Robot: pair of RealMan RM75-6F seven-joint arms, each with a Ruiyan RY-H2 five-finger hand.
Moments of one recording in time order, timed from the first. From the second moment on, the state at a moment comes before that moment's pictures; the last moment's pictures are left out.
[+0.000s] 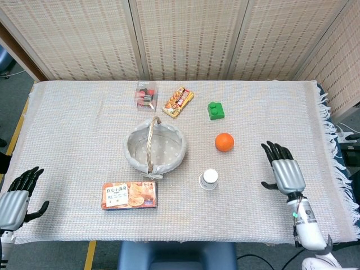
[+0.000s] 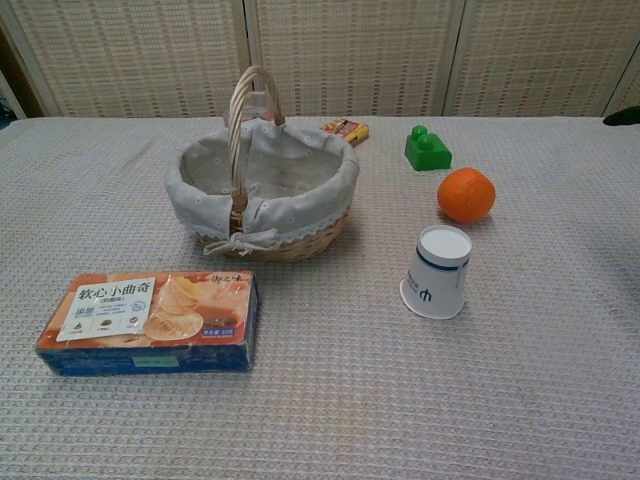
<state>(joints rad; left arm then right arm) -0.12 -1.08 -0.02 -1.66 1.45 1.38 -0.01 0.36 -1.28 0.21 -1.73 -1.12 1.14 -0.44</state>
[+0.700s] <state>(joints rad) -0.12 -1.06 -0.02 -1.66 1.43 1.36 -0.06 0.83 -1.74 0.36 -1.26 -0.52 1.03 -0.83</state>
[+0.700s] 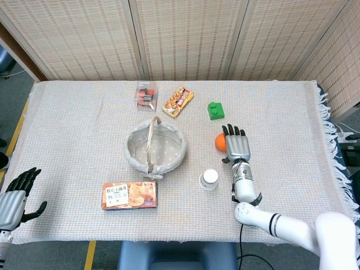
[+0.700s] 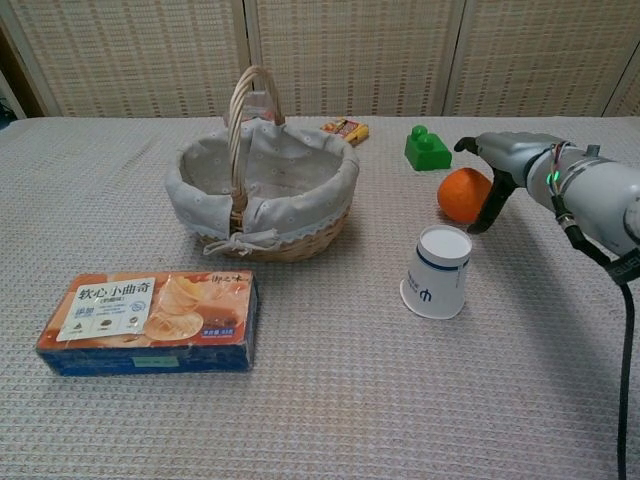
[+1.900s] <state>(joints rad) -0.13 -1.06 -0.02 -1.68 1.43 1.35 -0.06 0.91 -1.83 0.44 -1.45 -0.90 1.22 -0.55</state>
